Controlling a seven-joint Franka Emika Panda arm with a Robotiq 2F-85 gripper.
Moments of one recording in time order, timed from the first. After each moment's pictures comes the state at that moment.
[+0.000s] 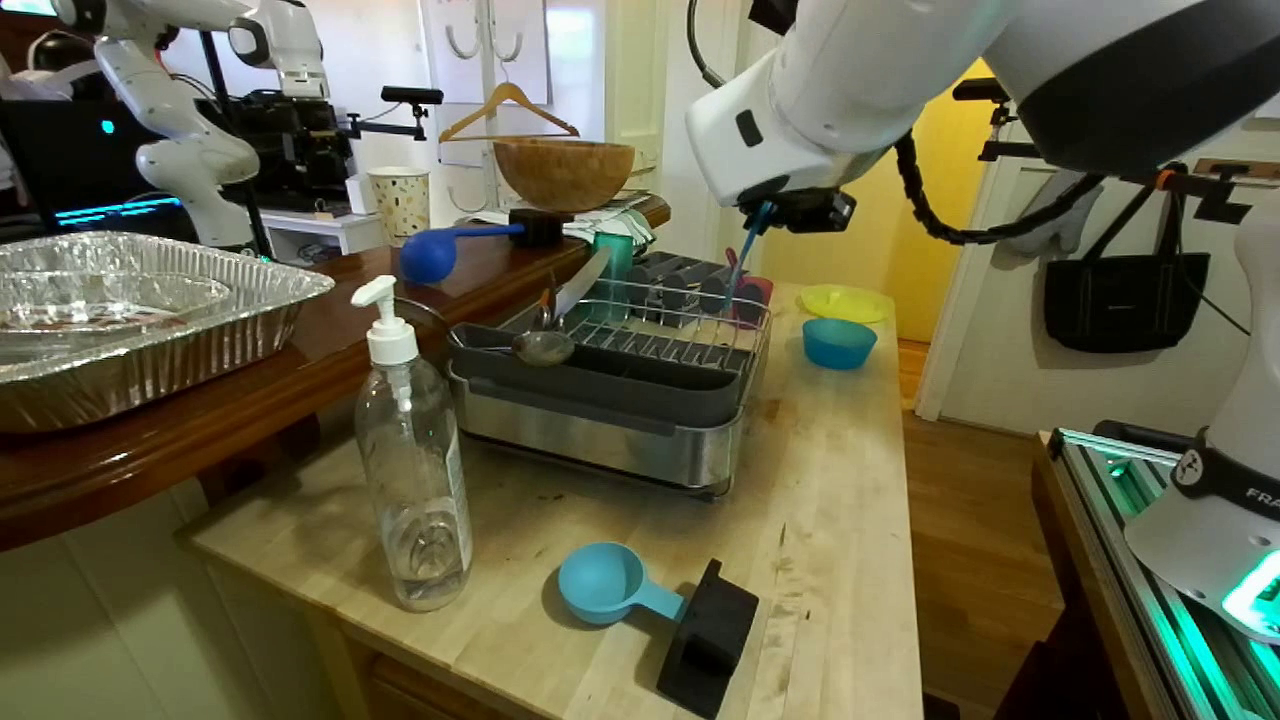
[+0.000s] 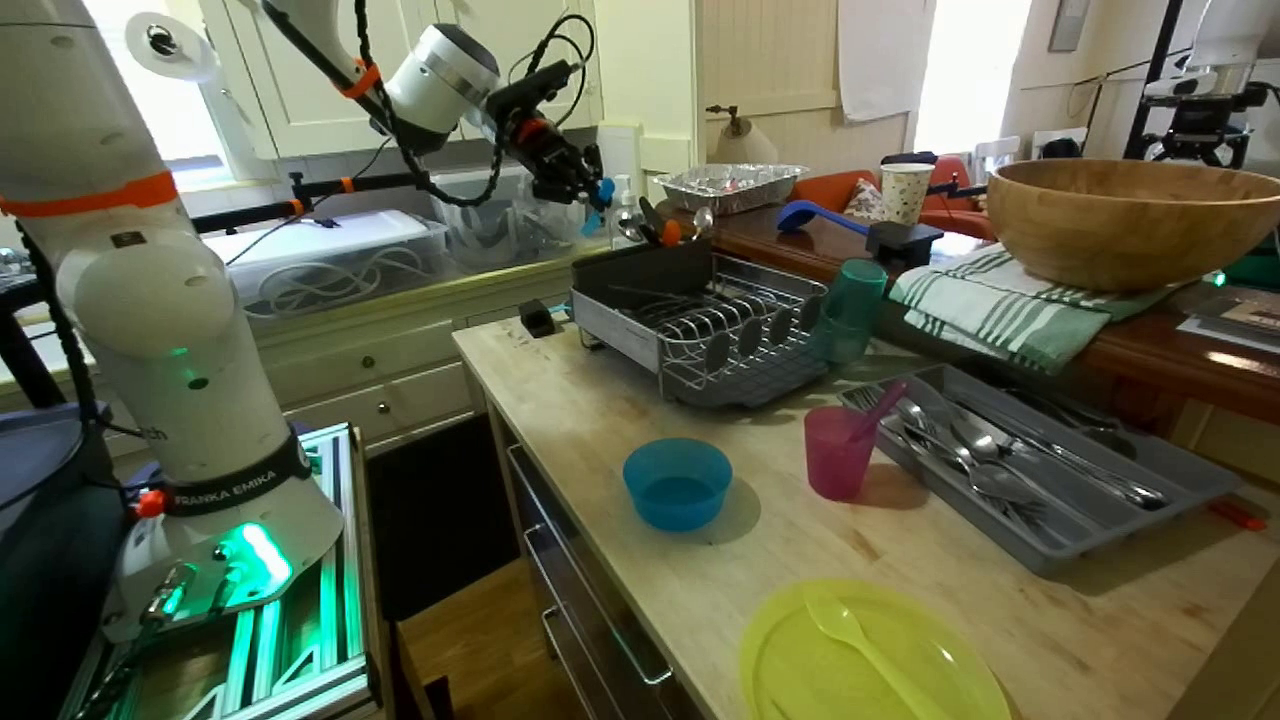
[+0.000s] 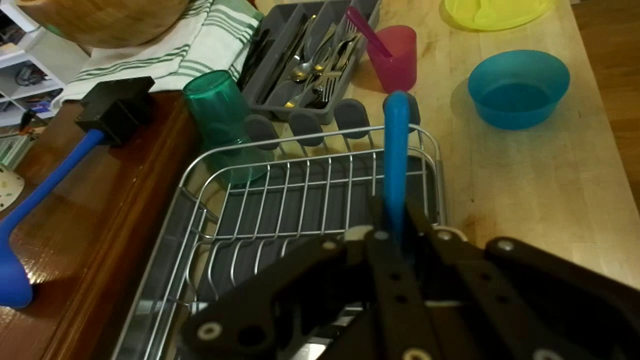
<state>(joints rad) 0.29 -0.07 0.32 -2.22 -1.02 1.76 -0.58</state>
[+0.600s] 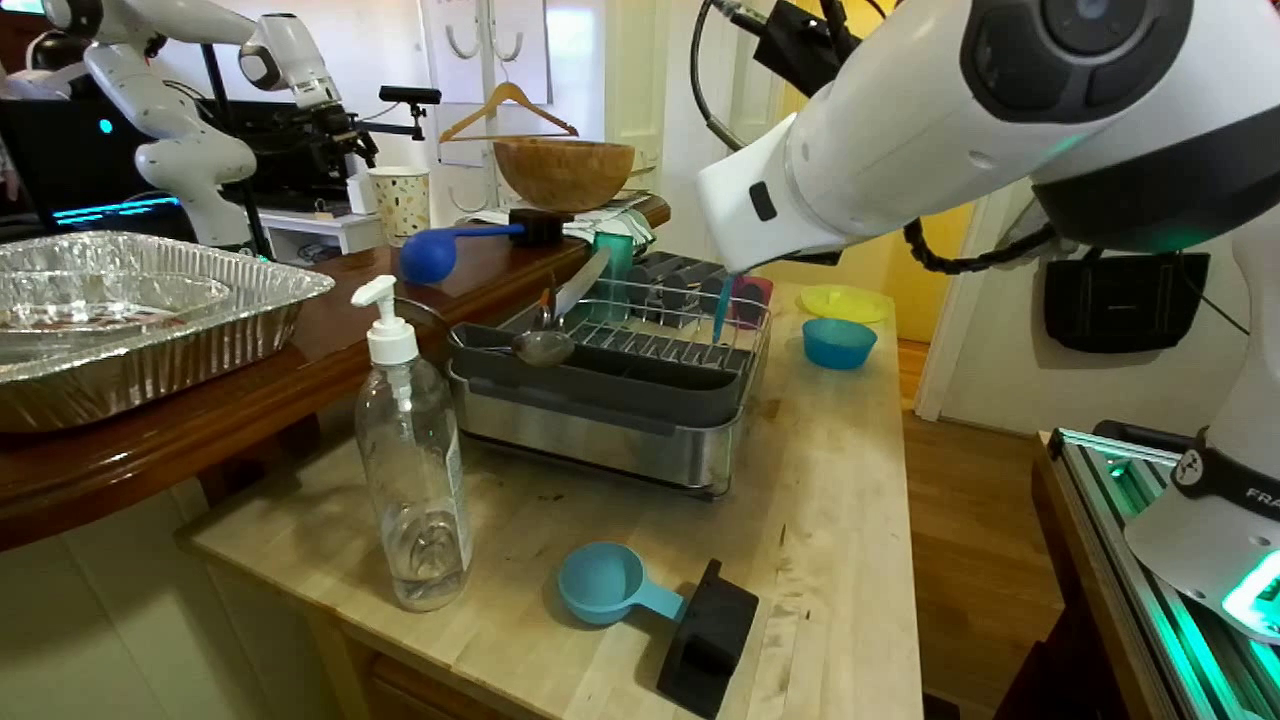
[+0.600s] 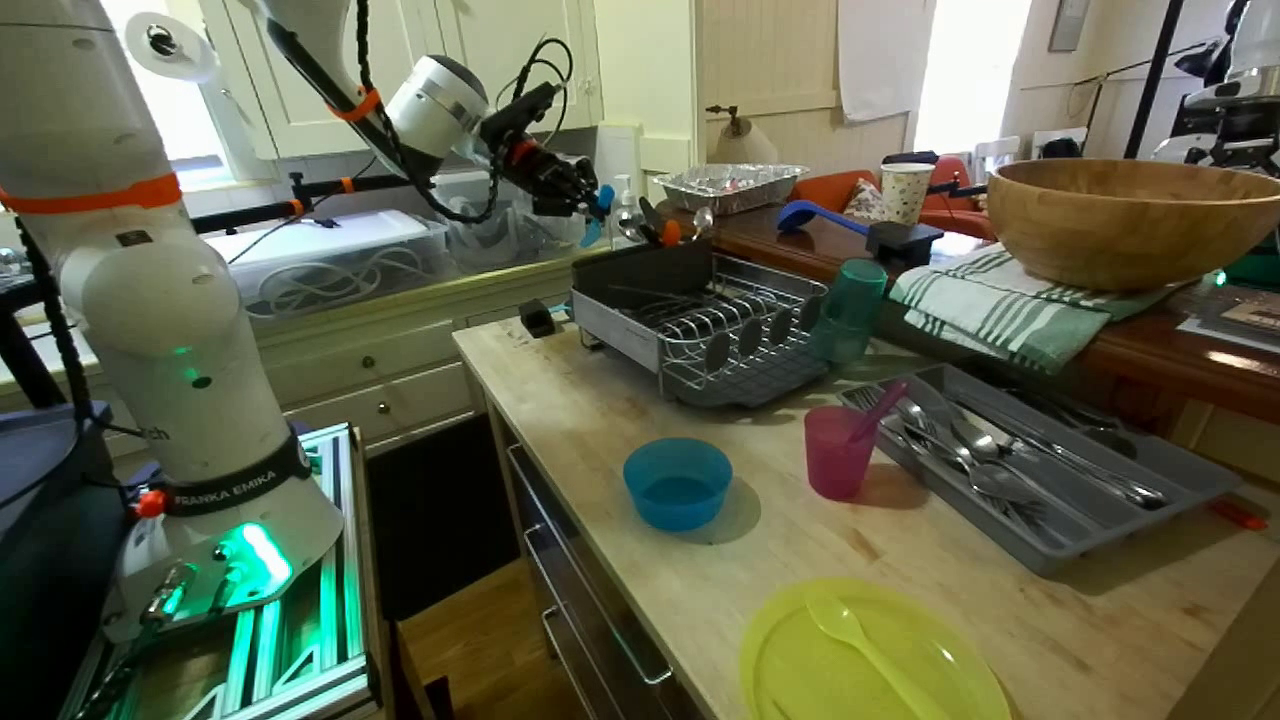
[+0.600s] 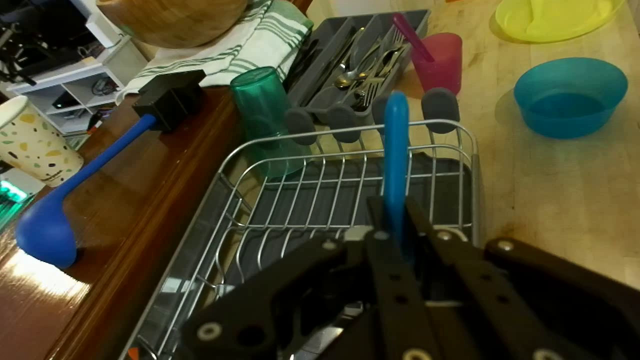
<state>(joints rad) 0.33 -0.02 0.35 -2.27 -1.17 1.76 -0.48</state>
